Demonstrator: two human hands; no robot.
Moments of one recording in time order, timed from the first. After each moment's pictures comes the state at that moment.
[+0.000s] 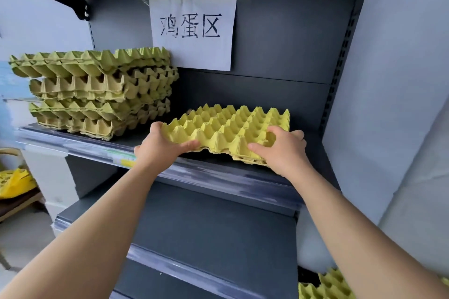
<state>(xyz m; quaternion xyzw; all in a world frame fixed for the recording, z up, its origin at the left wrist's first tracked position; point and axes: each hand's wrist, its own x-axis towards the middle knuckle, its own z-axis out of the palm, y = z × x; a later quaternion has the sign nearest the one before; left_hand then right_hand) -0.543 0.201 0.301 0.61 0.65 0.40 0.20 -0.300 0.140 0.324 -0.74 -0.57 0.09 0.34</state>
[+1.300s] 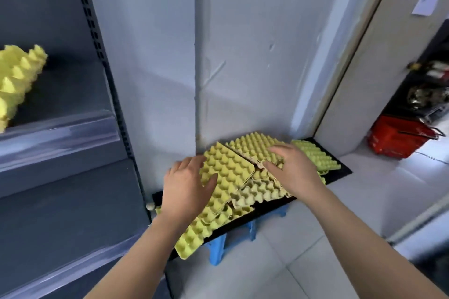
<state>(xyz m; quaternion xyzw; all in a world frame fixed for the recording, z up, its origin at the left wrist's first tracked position) -0.227 -0.018 0.136 0.91 0.23 0.28 0.20 -0.086 -0.203 0.187 -0.91 -0.35 -0.06 0.23</state>
